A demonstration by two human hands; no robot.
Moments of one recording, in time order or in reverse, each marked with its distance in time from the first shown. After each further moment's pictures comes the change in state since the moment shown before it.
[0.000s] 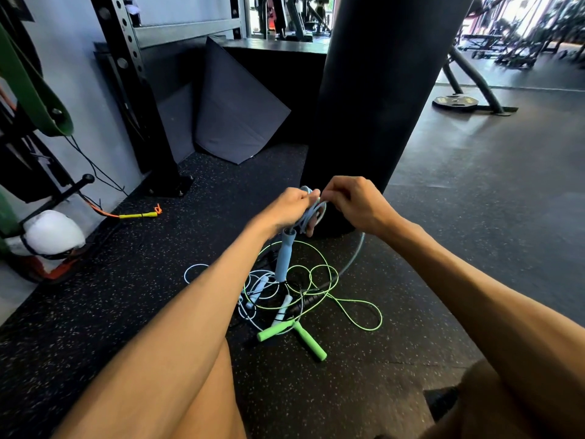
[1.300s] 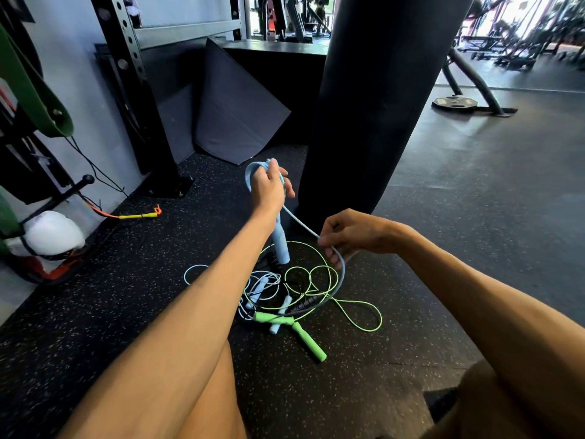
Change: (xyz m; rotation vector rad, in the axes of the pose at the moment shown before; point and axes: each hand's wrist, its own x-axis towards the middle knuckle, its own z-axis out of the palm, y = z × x) left_hand 0.022 -0.001 -0.017 -0.314 0.665 0.118; right_hand -0.021 0.003 0.008 0.479 -0.647 0.488
